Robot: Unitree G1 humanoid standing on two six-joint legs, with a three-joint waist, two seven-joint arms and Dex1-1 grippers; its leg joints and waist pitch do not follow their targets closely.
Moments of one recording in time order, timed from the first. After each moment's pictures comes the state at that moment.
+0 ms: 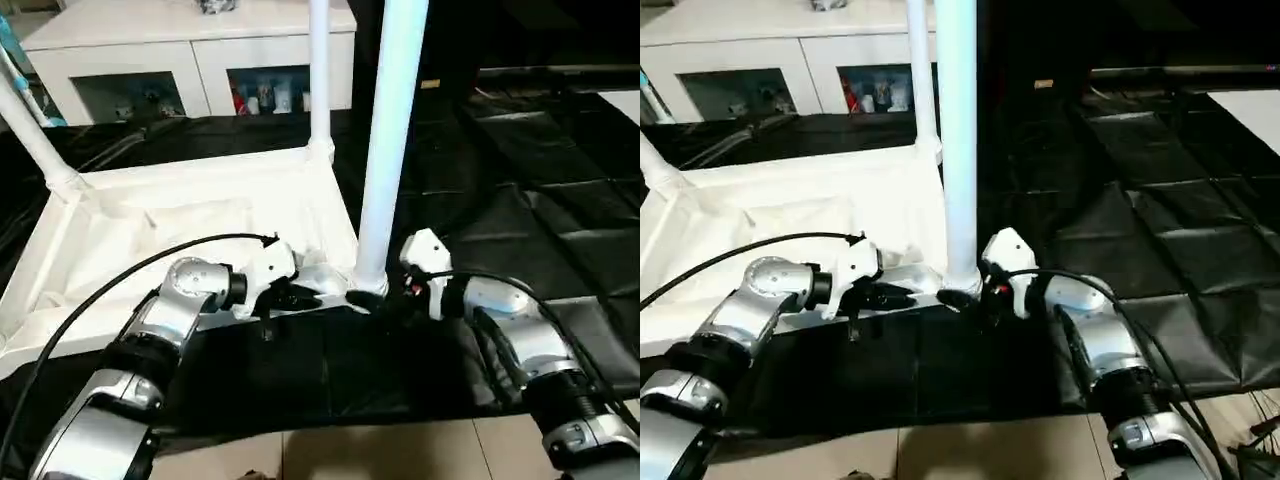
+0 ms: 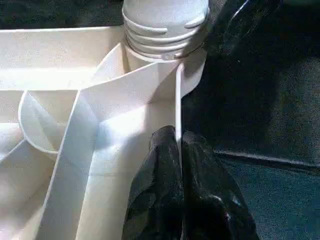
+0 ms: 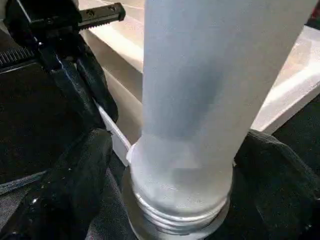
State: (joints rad) left arm -0.62 0.33 -0.23 0.74 0.04 -0.09 -1.17; right arm -0.47 -0.34 0.19 0.50 0.11 -0.01 0.95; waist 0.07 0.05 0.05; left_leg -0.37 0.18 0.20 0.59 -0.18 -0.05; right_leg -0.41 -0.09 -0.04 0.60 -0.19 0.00
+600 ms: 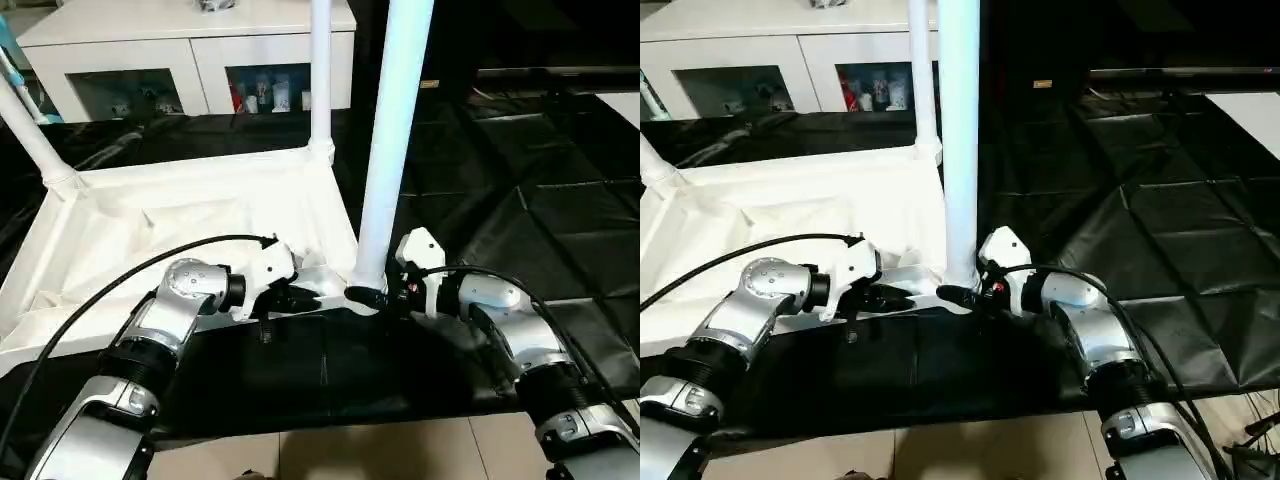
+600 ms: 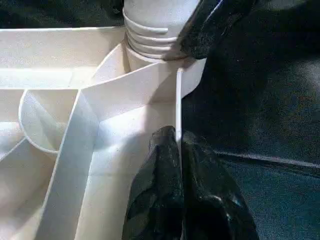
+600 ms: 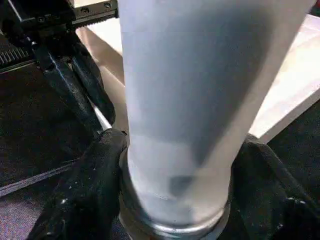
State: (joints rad) left arm -0.59 0.34 -0.23 0.67 0.04 -0.04 -1.18; right arm -0.50 -0.32 0.18 0.56 0.12 -0.01 0.97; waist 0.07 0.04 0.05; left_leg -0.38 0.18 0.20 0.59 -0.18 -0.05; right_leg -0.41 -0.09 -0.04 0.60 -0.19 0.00
